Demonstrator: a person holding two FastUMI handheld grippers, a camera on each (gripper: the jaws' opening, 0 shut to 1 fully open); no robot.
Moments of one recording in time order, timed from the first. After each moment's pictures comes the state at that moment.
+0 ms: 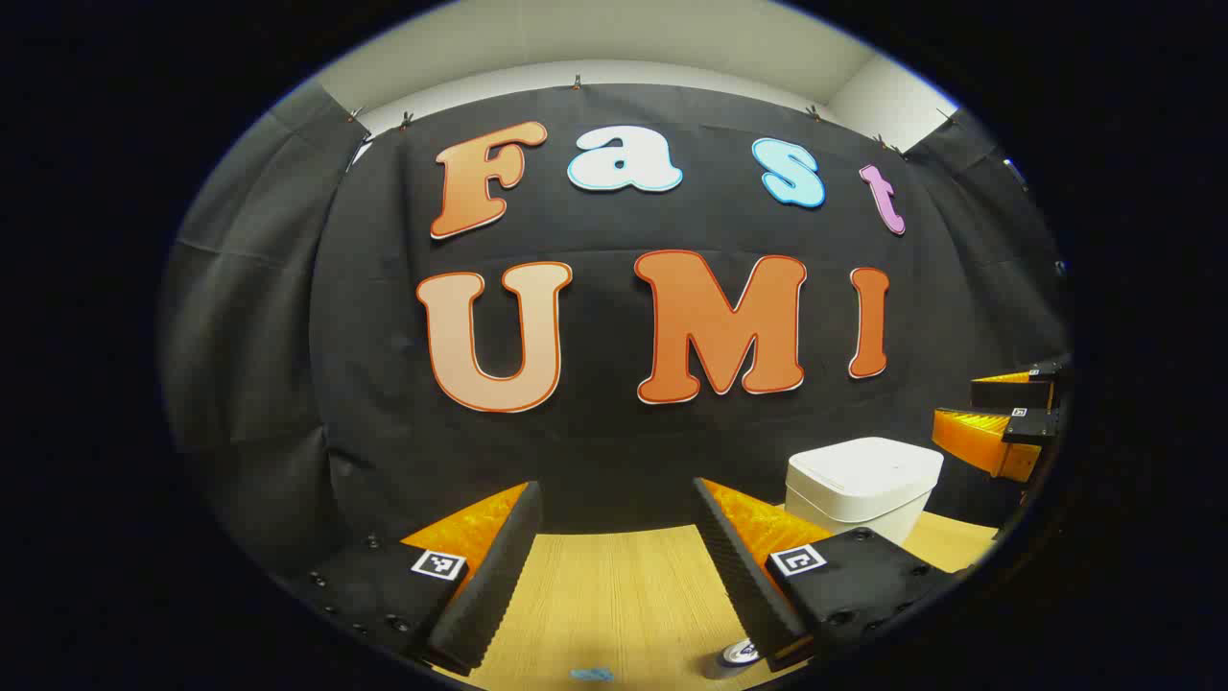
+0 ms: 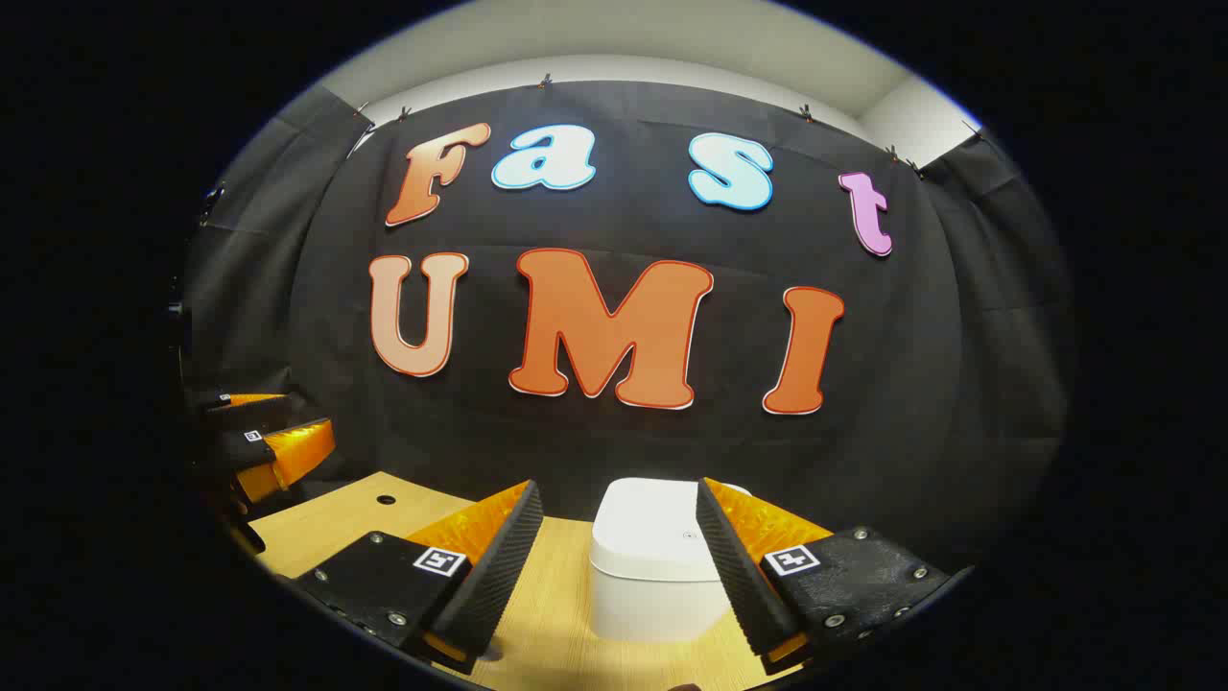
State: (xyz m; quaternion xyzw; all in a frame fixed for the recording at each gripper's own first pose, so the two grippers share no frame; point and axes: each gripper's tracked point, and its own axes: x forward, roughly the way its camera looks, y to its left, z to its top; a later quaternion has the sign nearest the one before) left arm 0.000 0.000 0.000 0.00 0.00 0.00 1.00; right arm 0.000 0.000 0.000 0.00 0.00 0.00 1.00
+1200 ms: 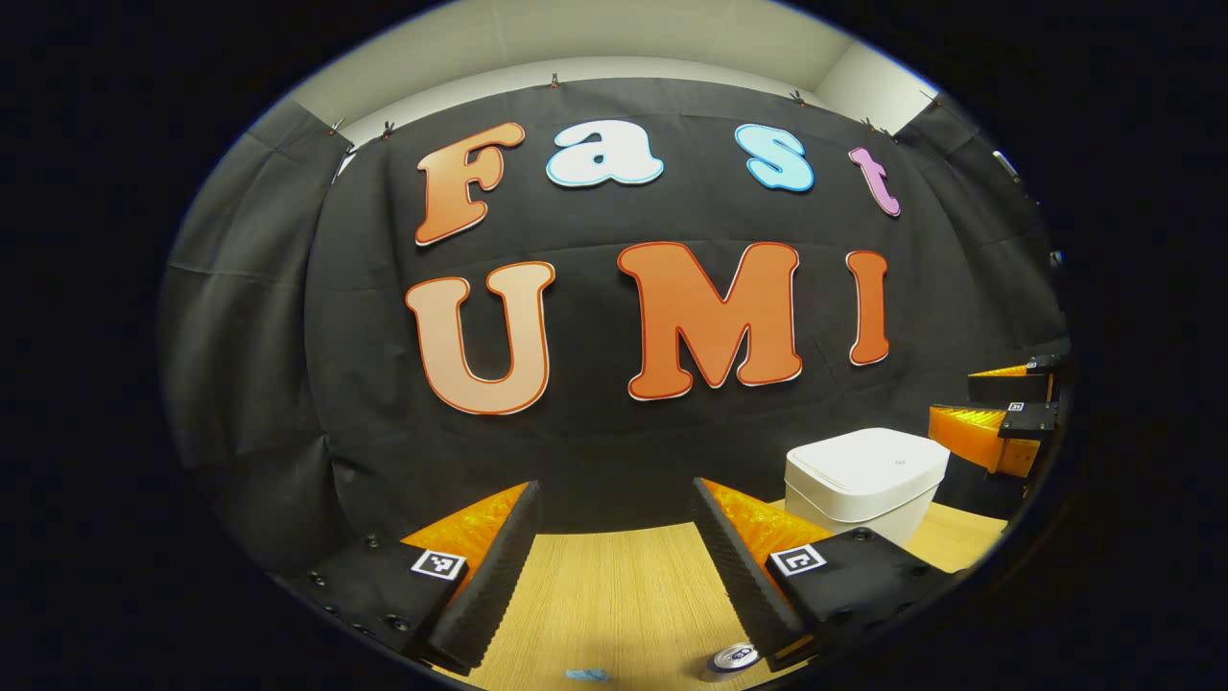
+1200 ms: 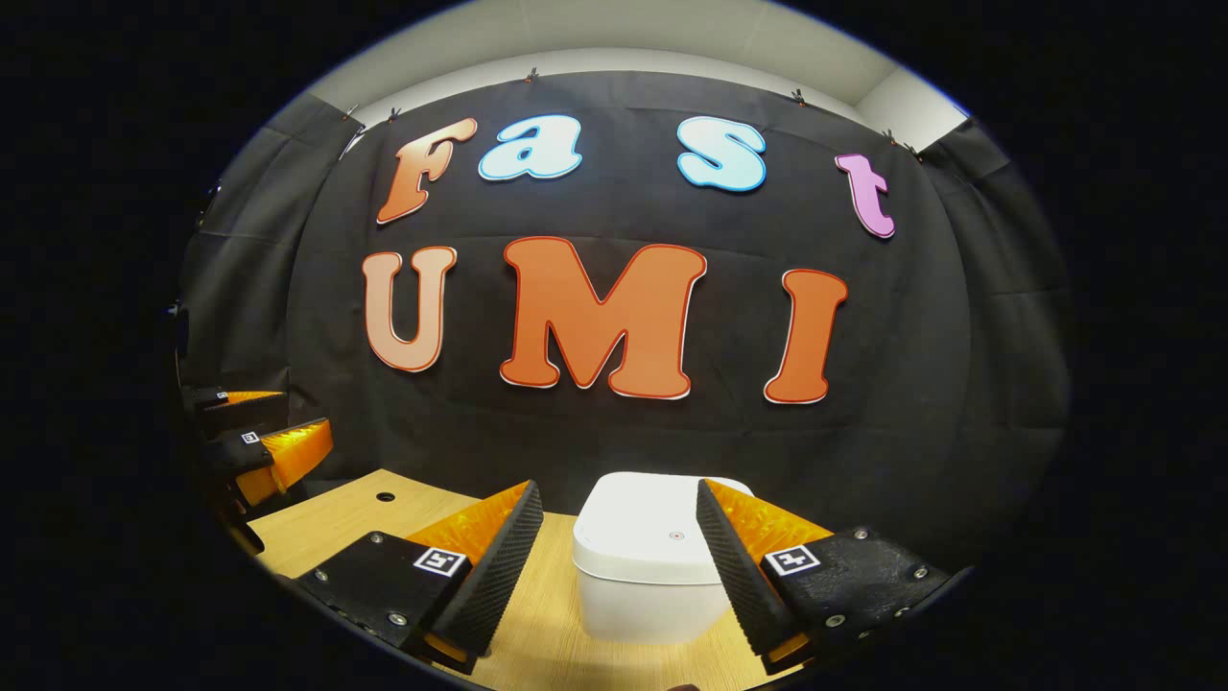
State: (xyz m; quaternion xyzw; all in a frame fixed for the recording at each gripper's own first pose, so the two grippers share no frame) left arm 0.005 -0.023 0.003 0.03 0.00 0.00 1.00; right arm 0.013 -0.021 -0.009 0.00 0.01 0.00 1.00
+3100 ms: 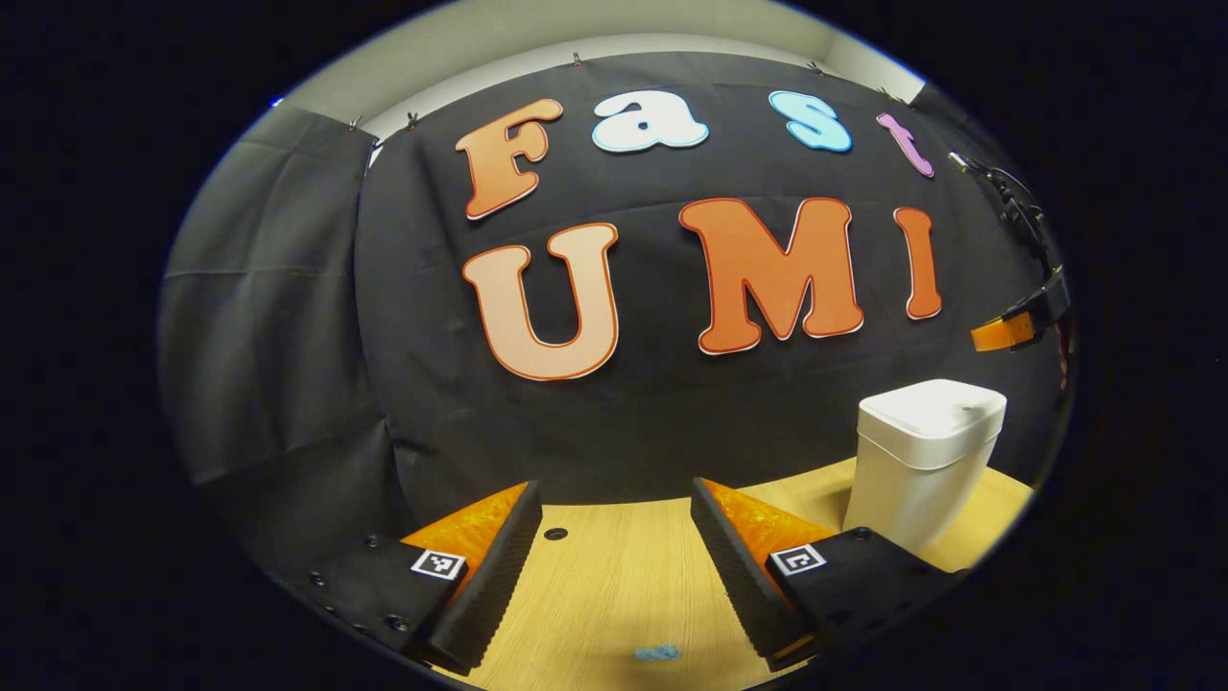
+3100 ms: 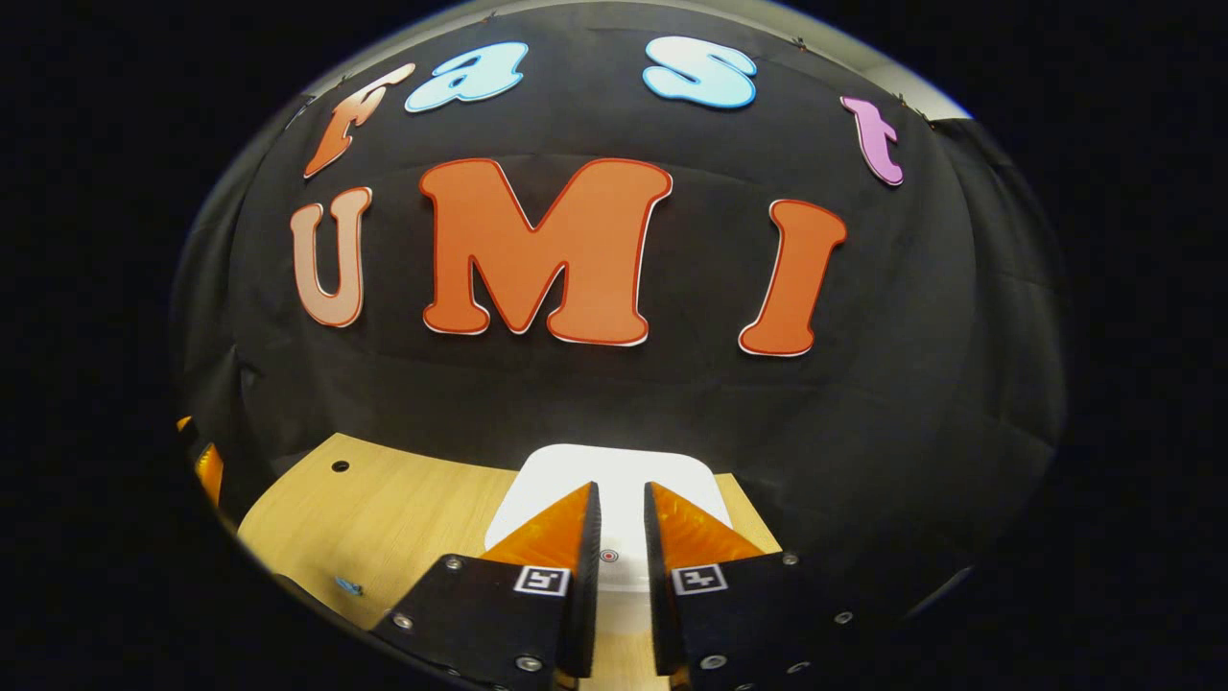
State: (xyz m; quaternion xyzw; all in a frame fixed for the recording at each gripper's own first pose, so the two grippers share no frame) left arm -0.007 0.047 -0.035 0.05 0.06 0.09 0.99; right arm 0.097 -0.079 -0.035 0.00 0.15 -0.03 0.99
